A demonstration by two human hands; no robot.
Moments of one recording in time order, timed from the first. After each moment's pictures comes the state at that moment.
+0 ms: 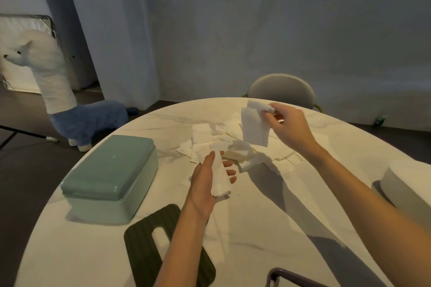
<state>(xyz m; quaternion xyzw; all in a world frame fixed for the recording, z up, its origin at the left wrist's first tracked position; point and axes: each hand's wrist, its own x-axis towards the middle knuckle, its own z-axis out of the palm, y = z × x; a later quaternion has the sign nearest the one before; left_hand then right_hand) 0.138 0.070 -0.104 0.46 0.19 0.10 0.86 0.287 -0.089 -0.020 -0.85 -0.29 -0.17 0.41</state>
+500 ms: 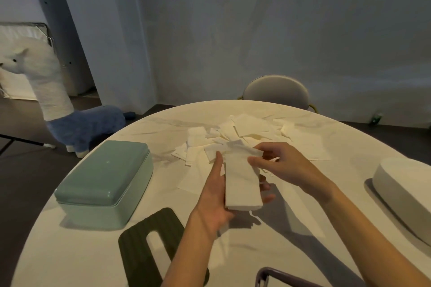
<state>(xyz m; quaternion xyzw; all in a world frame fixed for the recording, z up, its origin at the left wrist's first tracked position) 0.136 0.033 -0.095 0.32 0.08 -0.14 0.93 0.220 -0.121 -0.038 -0.87 -0.27 0.06 0.41</state>
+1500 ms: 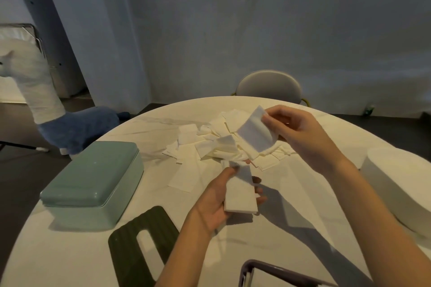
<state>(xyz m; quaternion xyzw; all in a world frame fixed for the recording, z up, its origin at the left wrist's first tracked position) 0.133 0.014 -0.104 0.41 0.08 -0.12 0.90 0.217 -0.155 0.003 -0.73 -0.34 -0.01 0.60</state>
